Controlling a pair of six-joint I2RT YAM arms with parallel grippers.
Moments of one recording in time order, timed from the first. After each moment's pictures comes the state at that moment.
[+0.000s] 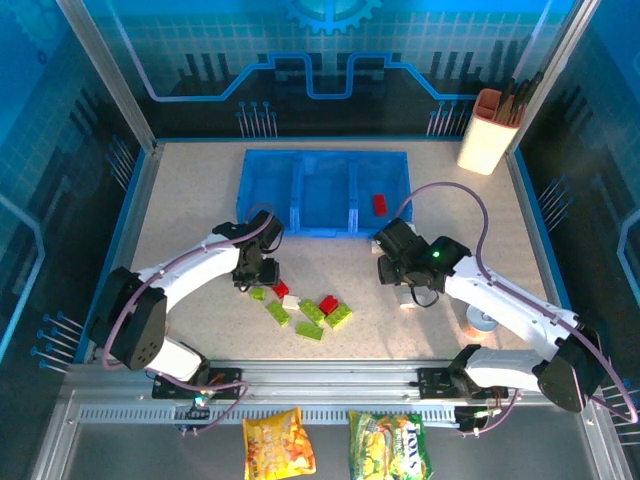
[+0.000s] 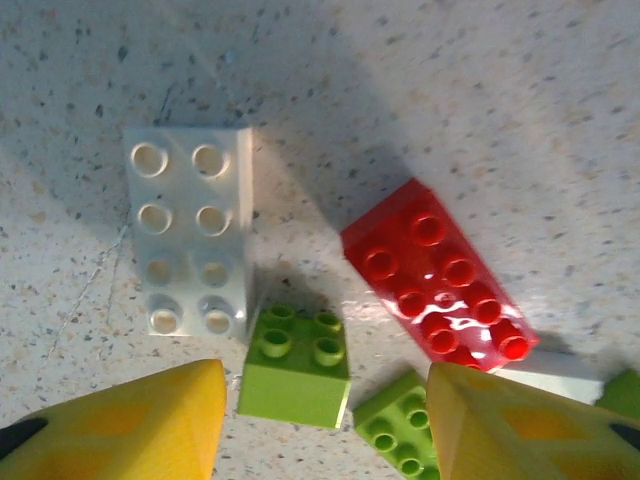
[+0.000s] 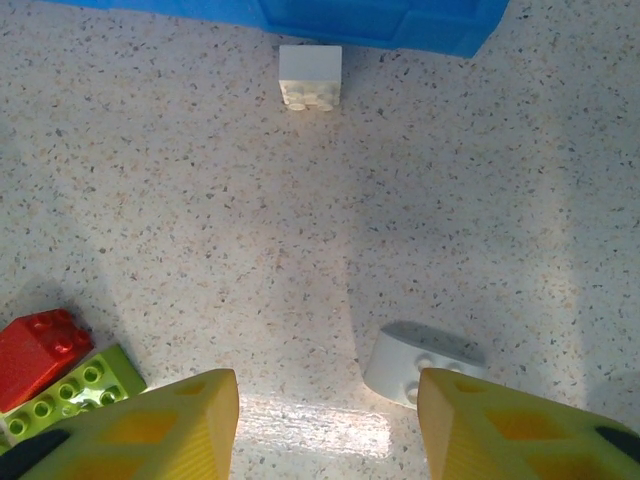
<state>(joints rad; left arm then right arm) -0.48 1.49 0.94 -0.89 -0.06 -0.56 0.73 1.20 0.99 -0.96 0.29 0.59</state>
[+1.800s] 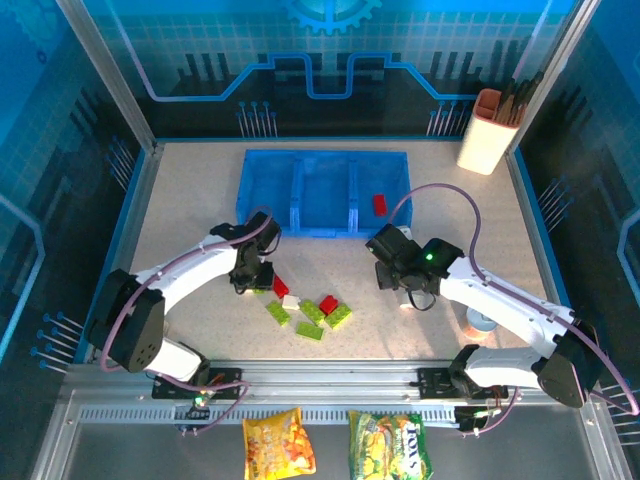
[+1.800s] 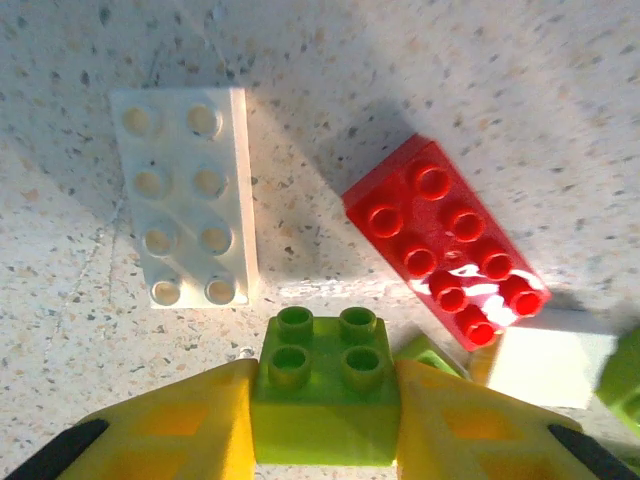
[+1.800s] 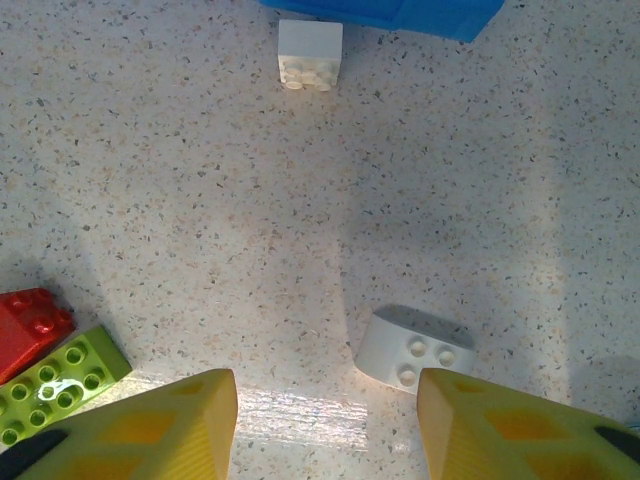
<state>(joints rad) -0.47 1.47 0.96 -0.93 -0.02 -0.51 0.79 1.22 1.01 -1.01 0.34 0.61</state>
